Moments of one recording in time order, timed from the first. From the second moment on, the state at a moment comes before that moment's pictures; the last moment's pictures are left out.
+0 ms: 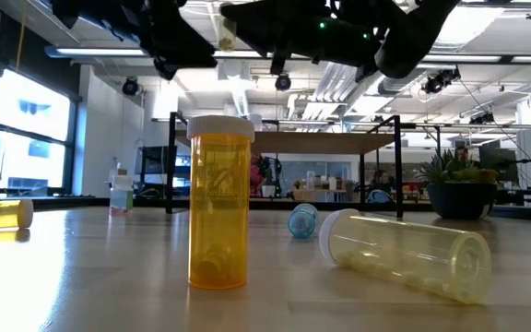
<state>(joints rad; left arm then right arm) 0.23 1.07 0.68 0.02 0.04 -0.05 -0.11 1.79 0.95 1.09 -0.18 0.07</state>
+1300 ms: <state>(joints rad) 0.26 1.07 0.68 0.22 0.04 0.00 -0.11 1.79 0.97 1.09 -0.17 0.12</state>
